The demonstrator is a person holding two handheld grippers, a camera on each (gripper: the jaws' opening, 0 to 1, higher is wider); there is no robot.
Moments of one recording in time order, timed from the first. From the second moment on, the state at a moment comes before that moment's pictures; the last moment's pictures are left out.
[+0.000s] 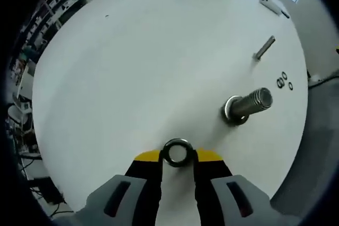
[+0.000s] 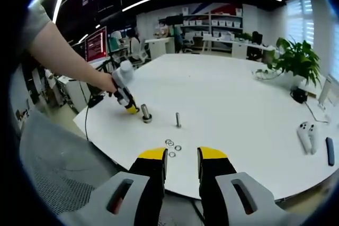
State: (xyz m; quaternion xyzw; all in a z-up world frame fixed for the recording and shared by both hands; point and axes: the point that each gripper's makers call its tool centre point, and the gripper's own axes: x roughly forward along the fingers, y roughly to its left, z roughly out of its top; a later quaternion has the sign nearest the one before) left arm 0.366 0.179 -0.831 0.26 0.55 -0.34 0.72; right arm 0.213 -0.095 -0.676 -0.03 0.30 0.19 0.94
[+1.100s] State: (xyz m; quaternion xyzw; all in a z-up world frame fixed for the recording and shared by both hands) left arm 0.310 0.151 -0.841 0.26 0.57 -0.32 0.71; right arm 0.214 -0.089 -0.671 -0.02 0.28 0.21 0.94
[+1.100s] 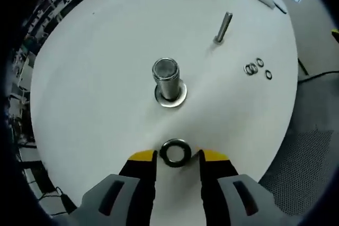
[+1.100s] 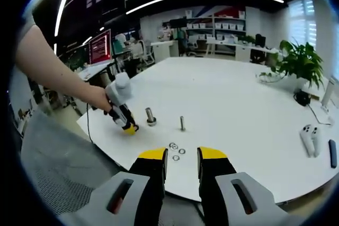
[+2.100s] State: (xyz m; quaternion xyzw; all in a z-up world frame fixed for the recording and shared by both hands) left arm 0.305 0.154 -0.839 0.29 0.58 -0.33 0.69; right arm 0.214 -0.087 -0.669 -0.02 0.28 0.21 0.94
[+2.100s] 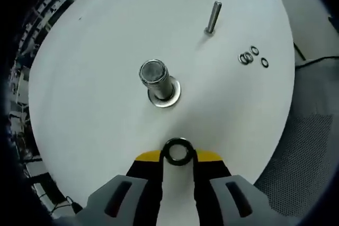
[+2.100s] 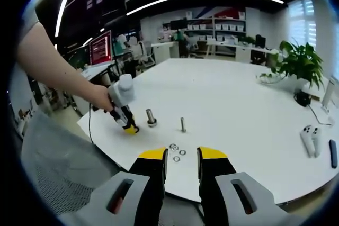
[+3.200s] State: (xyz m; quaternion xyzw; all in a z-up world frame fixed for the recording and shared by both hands) left arm 0.341 0.128 -0.756 0.26 0.48 -0.35 0.76; right arm 0.213 -0.084 -0.669 -0.02 0.28 0.22 0.93
